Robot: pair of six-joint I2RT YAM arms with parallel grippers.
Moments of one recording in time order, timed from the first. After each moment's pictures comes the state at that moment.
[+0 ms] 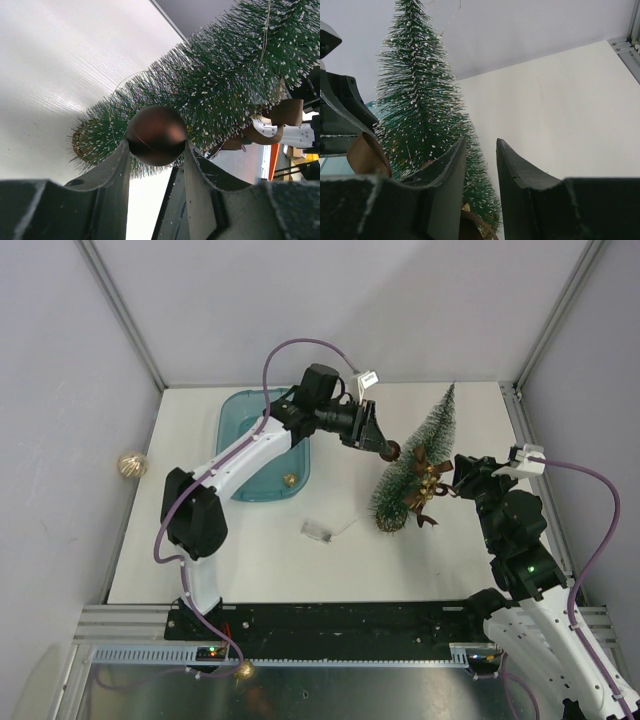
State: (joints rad) left arm -0.63 1.90 1.78 -0.43 0.80 -0.39; right arm 0.40 0.53 0.67 -0.12 0.36 0.34
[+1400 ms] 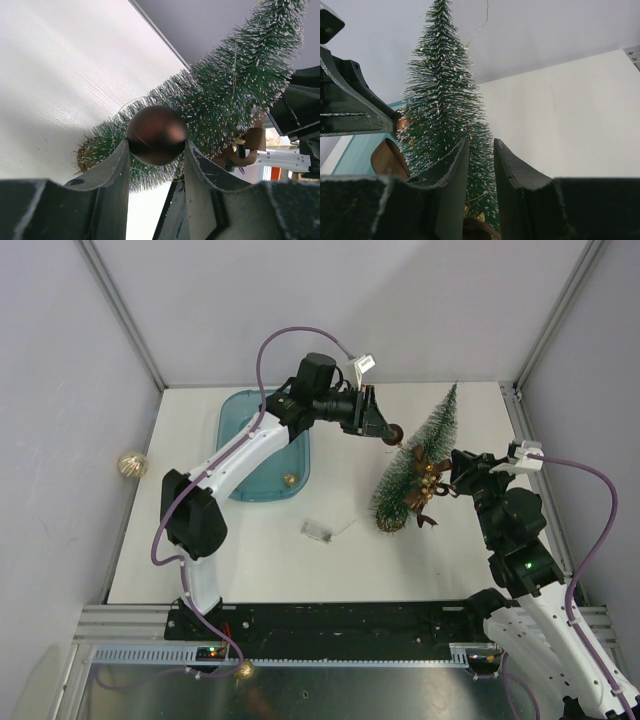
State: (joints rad) left arm -0.63 1.90 1.85 -0.40 0.73 -0.46; right arm 0.40 0.56 0.67 -0.05 0.32 0.34
